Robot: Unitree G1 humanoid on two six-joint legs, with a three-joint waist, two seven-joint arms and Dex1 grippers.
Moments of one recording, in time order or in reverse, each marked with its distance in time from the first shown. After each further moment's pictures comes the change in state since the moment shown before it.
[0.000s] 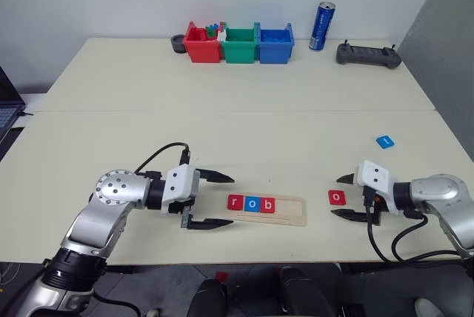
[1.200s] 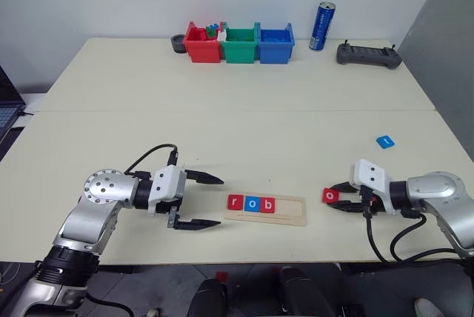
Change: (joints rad) left arm -0.026 -0.002 0.024 0.164 -0.014 -0.134 -0.080; right arm -0.015 0.000 -0.001 -0.179 0.069 0.124 0.024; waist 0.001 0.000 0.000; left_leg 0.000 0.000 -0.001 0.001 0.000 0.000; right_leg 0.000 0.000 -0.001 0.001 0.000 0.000
